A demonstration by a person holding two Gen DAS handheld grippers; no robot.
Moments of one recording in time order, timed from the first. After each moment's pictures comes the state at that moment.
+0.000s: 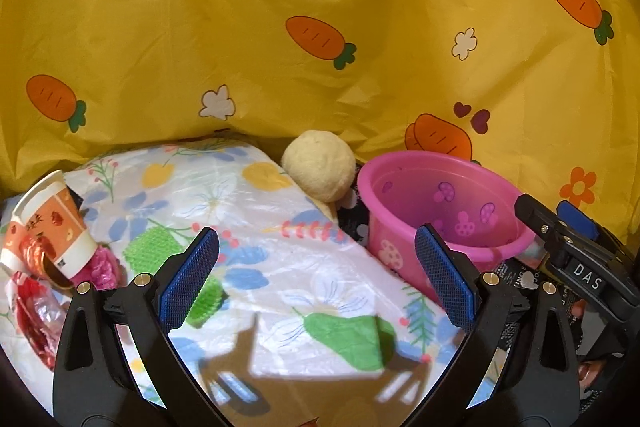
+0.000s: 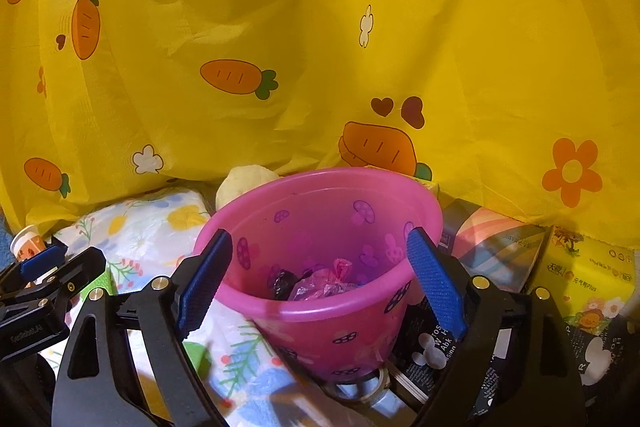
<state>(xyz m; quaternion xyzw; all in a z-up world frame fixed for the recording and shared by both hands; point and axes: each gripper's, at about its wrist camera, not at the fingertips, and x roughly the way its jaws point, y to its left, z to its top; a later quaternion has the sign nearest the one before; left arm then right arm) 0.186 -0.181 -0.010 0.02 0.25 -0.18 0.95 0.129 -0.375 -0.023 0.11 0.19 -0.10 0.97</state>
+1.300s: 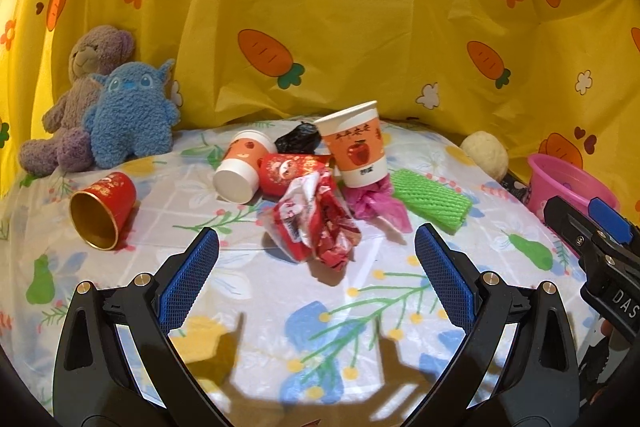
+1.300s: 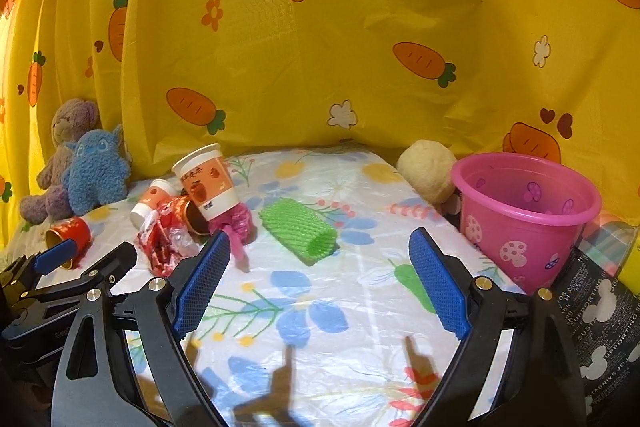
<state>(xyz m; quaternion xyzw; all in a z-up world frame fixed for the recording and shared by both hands) 0.089 0.037 -0.027 -0.03 0.24 0.04 0.97 0.087 -0.155 -0.018 0.05 0.20 0.10 0.97</state>
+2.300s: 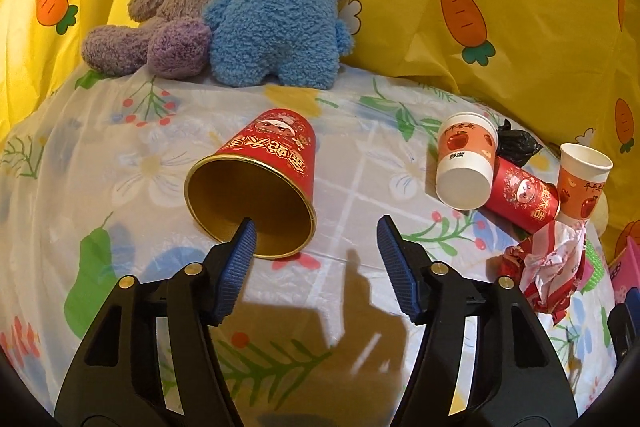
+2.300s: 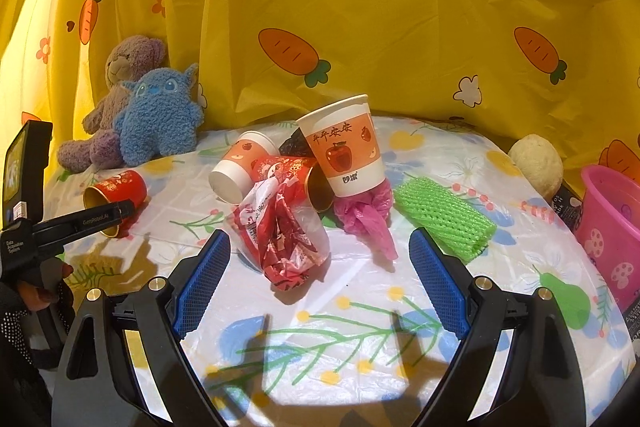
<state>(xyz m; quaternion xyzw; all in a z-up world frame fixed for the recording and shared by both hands) 0.141 0.226 -0.065 -0.16 0.34 0.19 0.91 0.123 -0.040 -0.030 0.00 0.25 0.20 0.95</state>
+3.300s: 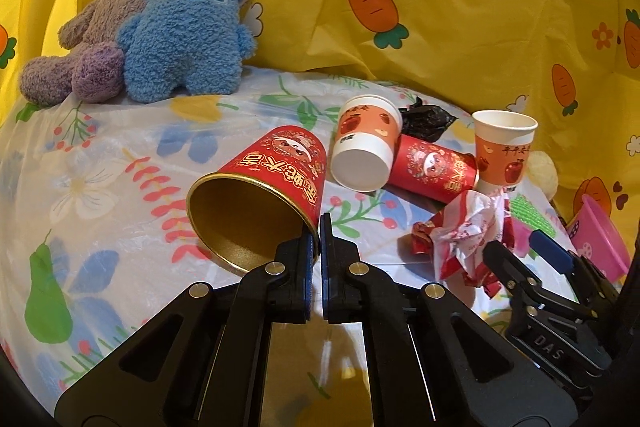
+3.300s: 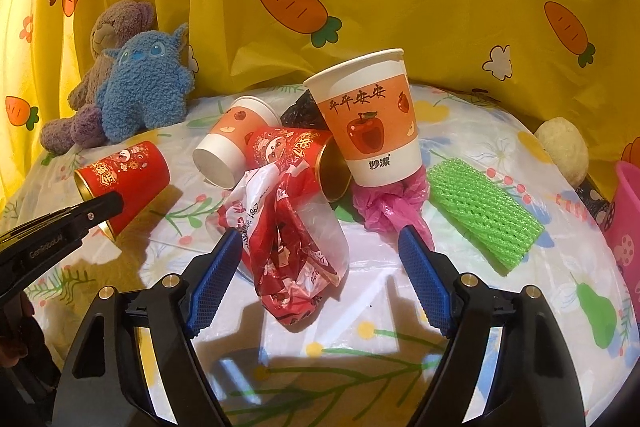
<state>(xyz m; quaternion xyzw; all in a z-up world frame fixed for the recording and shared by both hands) 0.142 0.171 -0.052 -0.13 0.32 0.07 0.94 0.172 -0.009 -0.051 -0.02 0.32 0.21 0.93</state>
